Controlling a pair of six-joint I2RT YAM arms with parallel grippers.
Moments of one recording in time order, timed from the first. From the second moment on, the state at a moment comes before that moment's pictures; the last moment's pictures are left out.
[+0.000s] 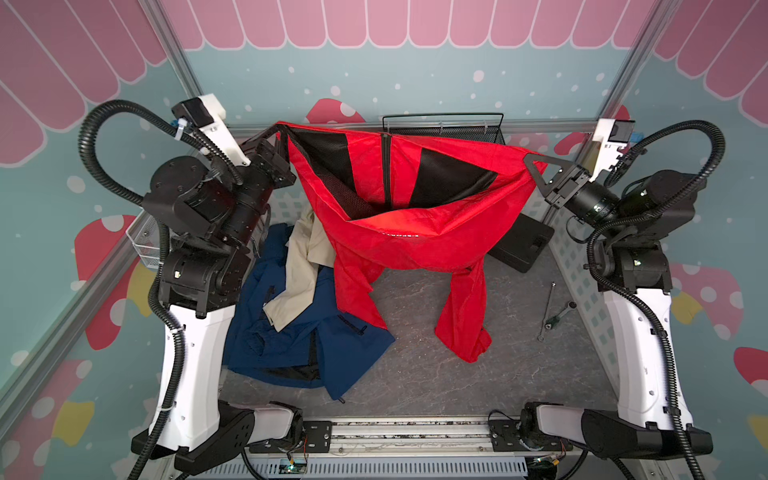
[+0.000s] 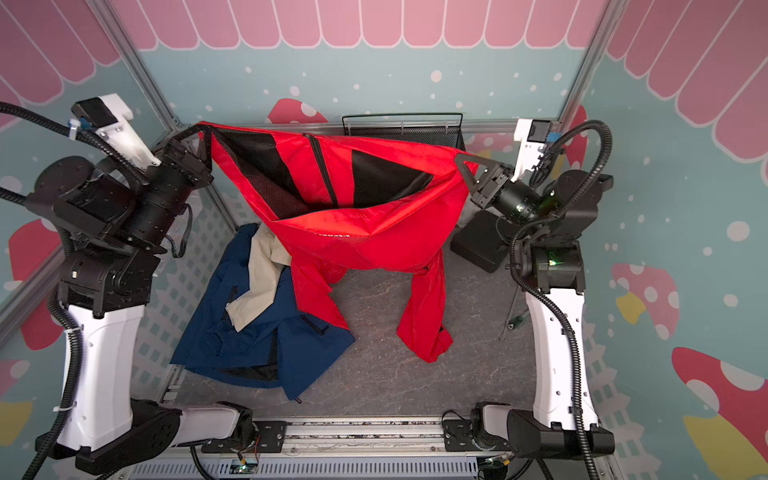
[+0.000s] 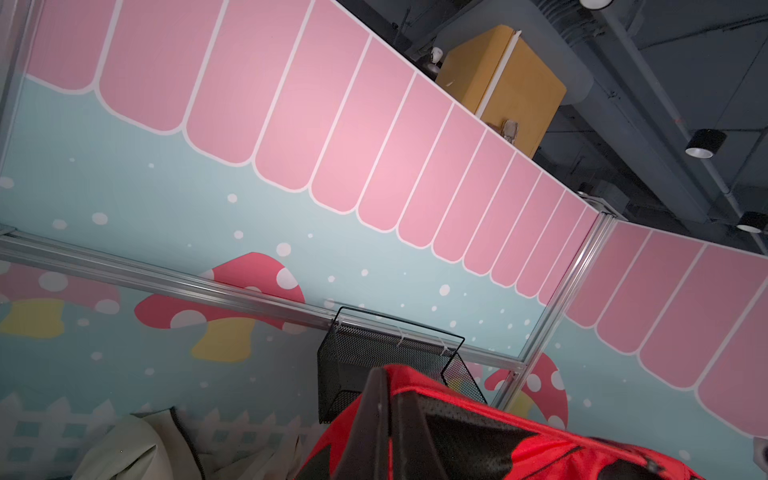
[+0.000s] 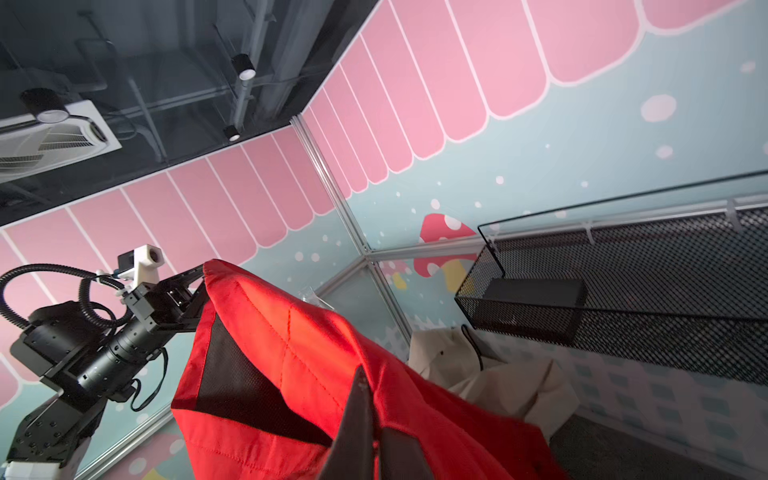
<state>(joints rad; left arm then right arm) -0.24 1.31 2.09 -0.44 0.01 -0.48 -0.05 1.29 1.78 -0.08 -0.81 0.76</state>
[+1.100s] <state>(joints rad) -0.24 1.66 2.05 0.12 0.22 -0.65 -0.06 1.75 2.00 0.25 -0.58 0.65</state>
